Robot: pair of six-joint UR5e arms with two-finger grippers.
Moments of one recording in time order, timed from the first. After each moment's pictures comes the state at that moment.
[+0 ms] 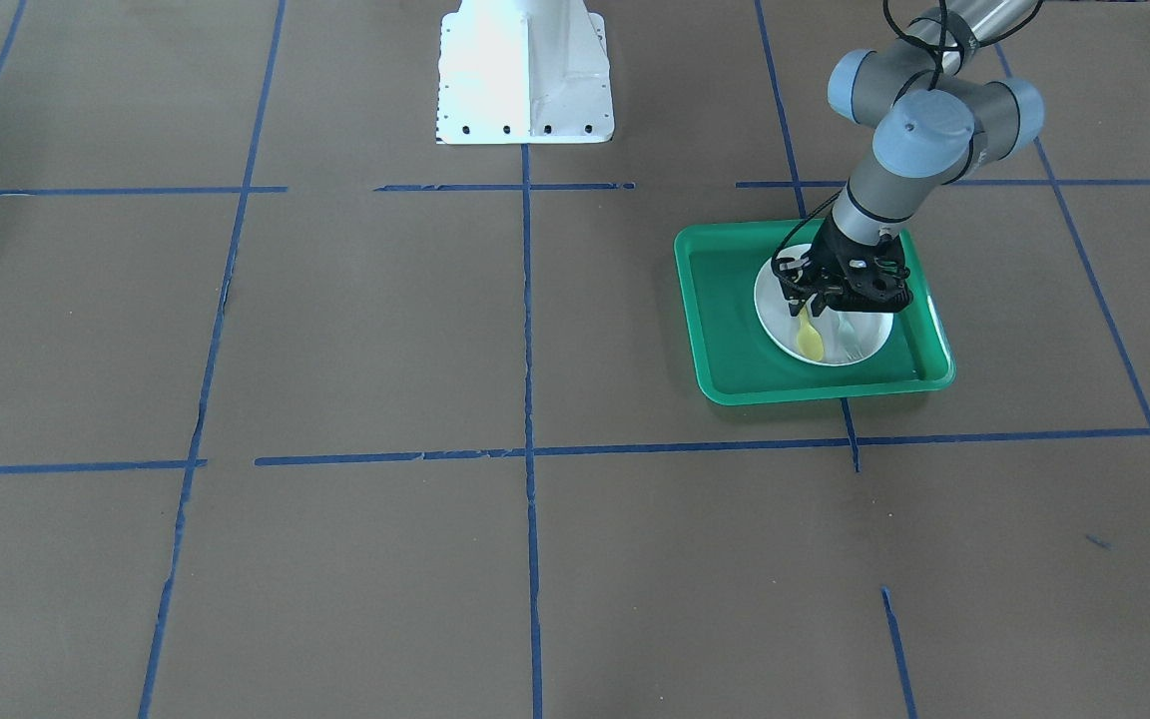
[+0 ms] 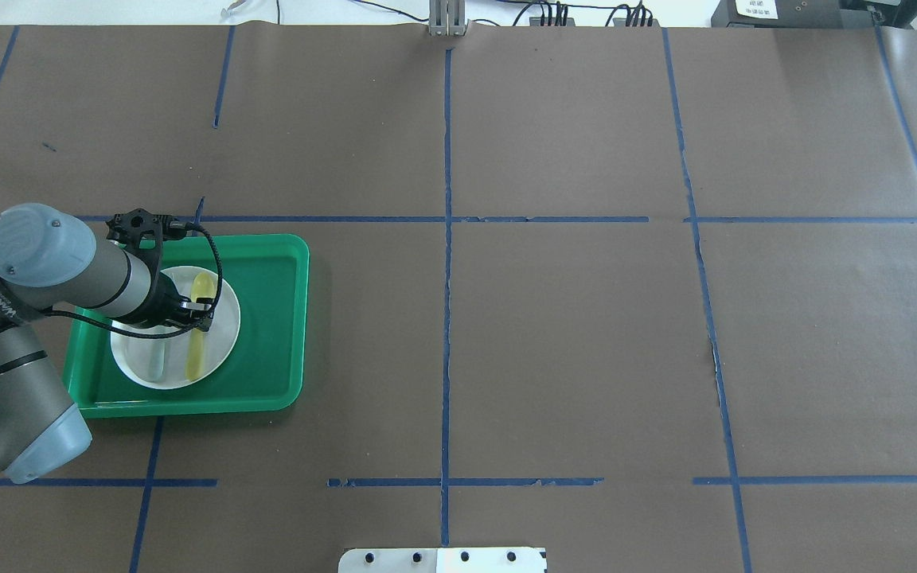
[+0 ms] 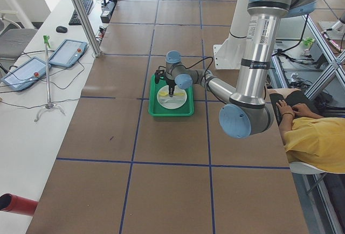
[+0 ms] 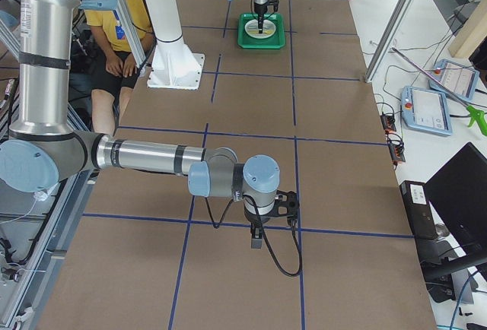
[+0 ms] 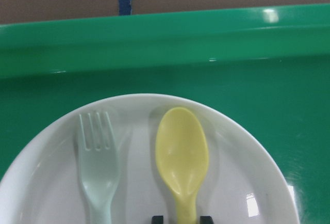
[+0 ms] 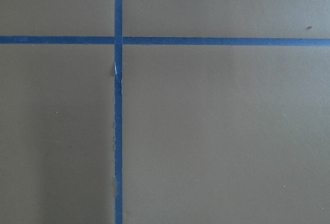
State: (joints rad) left arm -0.65 -1.74 -1.76 -1.97 -1.98 -1.07; right arm 1.58 -1.70 1.64 -1.50 2.28 0.01
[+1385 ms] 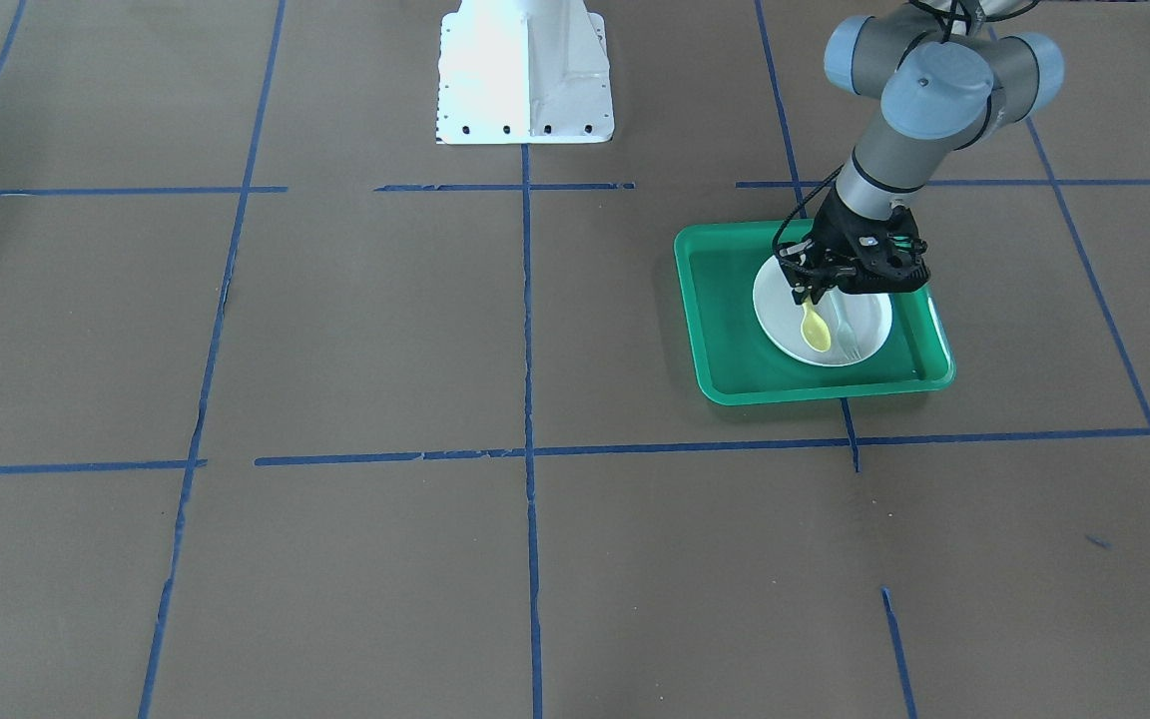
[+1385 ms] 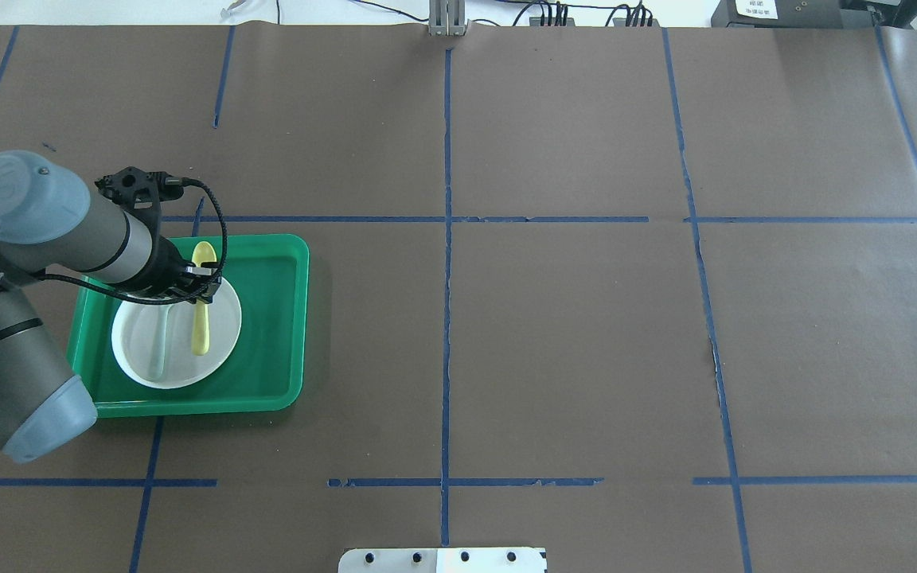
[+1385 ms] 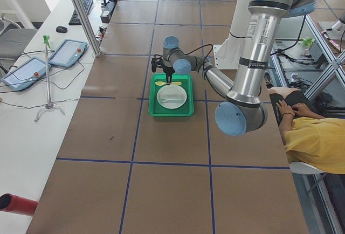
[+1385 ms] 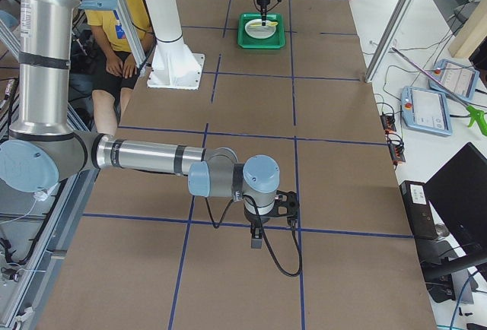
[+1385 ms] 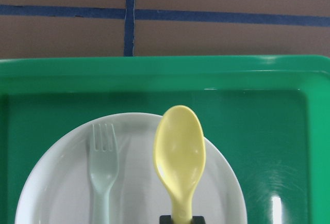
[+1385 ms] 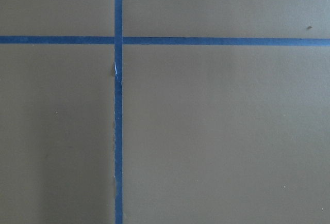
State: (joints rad) left arm -0.70 -1.84 -1.85 -1.78 -2.00 -1.17; right arm 1.58 -1.70 1.64 -1.50 2.28 0.01
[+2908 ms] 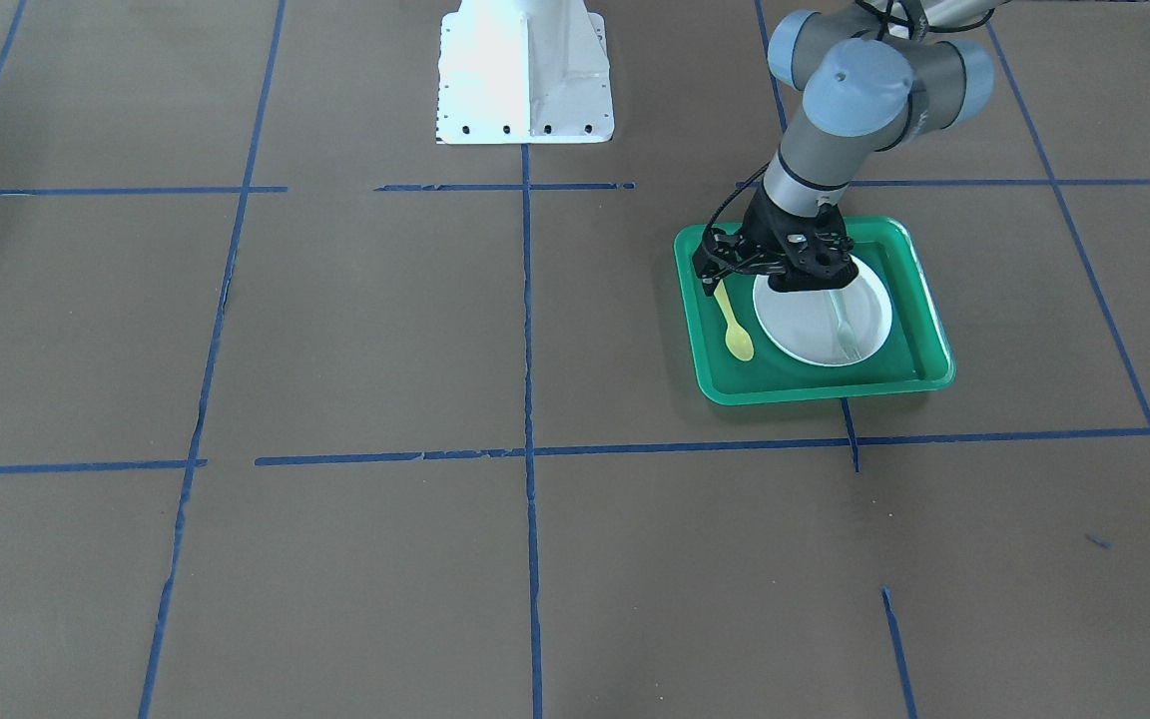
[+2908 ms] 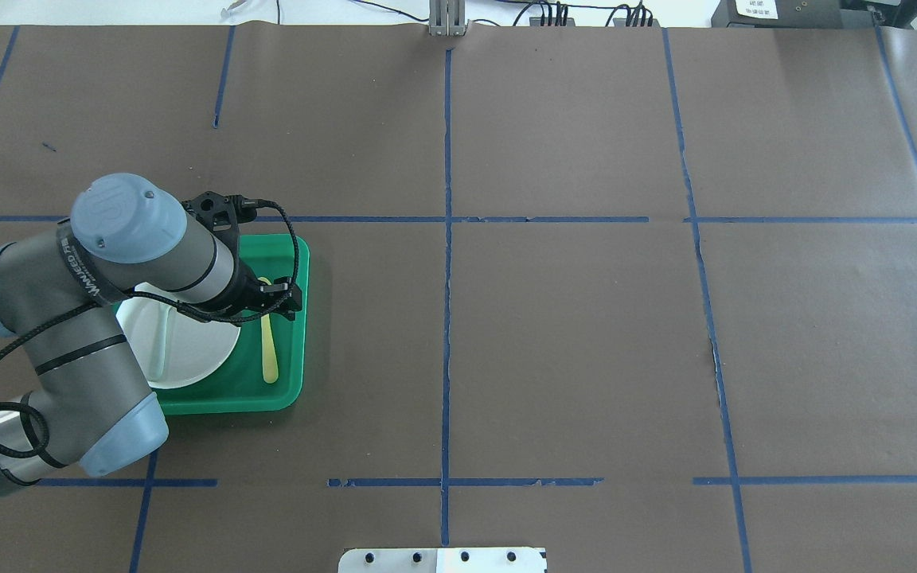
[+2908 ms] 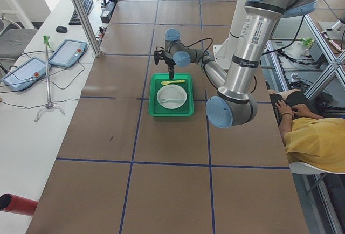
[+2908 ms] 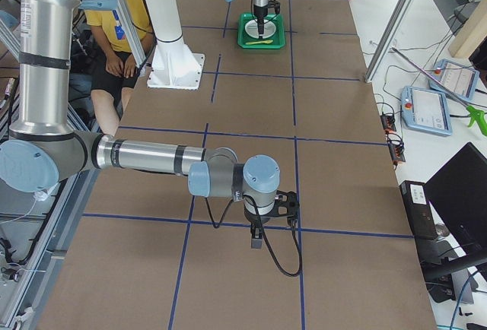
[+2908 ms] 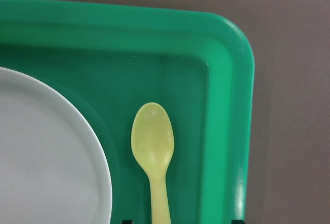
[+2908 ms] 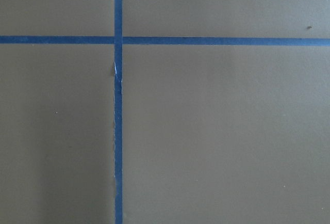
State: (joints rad) left arm -0.70 -1.88 -1.88 -1.76 -1.99 -1.18; right arm 1.58 -1.70 1.64 -1.50 2.28 0.01
